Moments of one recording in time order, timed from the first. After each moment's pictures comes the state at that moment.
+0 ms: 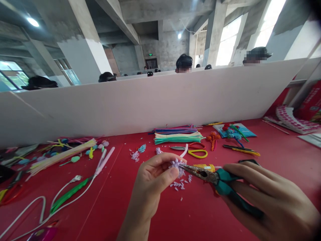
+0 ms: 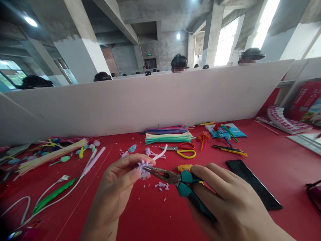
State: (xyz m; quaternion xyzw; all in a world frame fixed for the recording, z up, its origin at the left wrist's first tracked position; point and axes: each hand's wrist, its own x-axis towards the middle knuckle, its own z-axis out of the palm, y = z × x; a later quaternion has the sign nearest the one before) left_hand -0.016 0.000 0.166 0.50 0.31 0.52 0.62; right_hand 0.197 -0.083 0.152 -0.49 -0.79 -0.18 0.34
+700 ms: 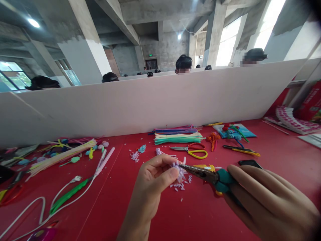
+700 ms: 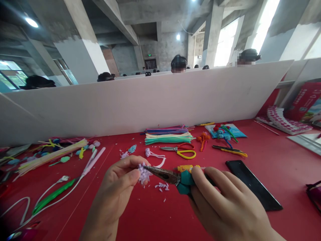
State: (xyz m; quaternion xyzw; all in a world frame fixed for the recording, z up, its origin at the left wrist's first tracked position) left_hand -0.018 0.000 0.164 0.47 0.31 0.50 0.65; right_hand 0.199 -0.083 0.142 -0.45 -0.77 -0.38 0.24
